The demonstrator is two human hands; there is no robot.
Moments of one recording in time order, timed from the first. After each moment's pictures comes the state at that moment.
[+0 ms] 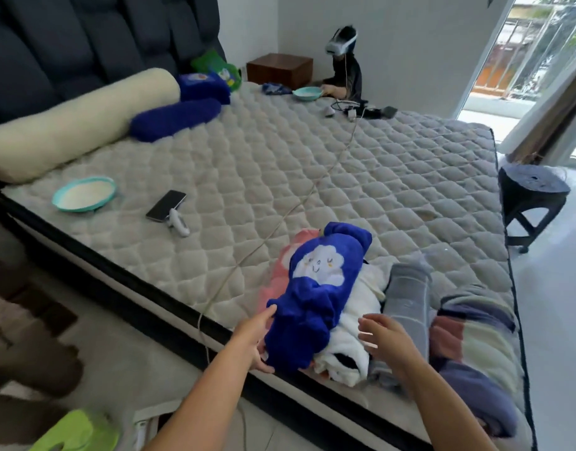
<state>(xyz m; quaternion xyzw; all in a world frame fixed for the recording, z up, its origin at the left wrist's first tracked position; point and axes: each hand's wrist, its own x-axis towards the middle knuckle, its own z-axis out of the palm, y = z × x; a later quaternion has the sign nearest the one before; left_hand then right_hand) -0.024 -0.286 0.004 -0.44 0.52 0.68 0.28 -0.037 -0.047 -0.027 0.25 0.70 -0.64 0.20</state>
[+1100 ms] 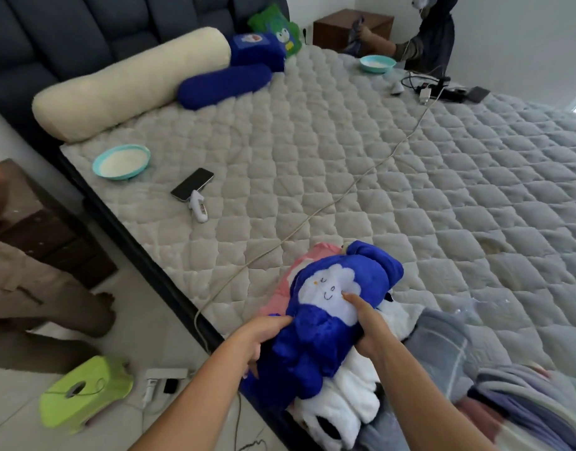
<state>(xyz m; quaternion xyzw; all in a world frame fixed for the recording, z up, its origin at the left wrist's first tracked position) -0.130 -0.248 0.000 -0.48 0.59 0.54 0.36 -0.202 -0.075 -0.048 0.33 0.54 -0.71 0.32</state>
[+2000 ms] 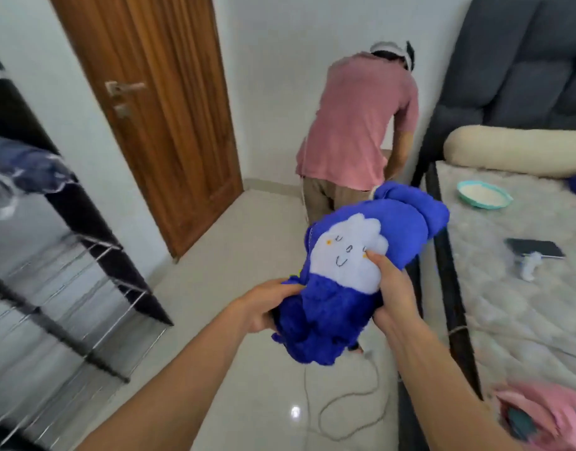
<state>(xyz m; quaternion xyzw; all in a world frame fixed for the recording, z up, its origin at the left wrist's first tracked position) 0.371 -0.325 0.085 -0.54 0.44 0.68 -0.21 0.178 -0.303 0.098 -0.17 0.50 -0.65 0.54</state>
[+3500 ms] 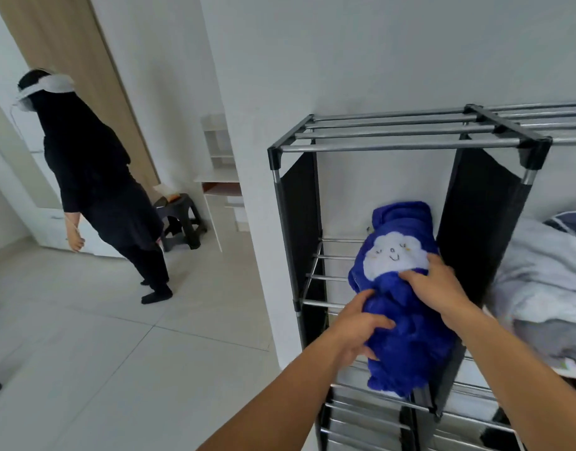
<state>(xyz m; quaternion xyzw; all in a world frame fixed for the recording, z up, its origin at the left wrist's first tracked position) 1.041 -0.338 0.125 -0.63 0.01 0.34 -0.70 1.046 -0.491 0.155 -0.82 0.24 -0.10 0.50</state>
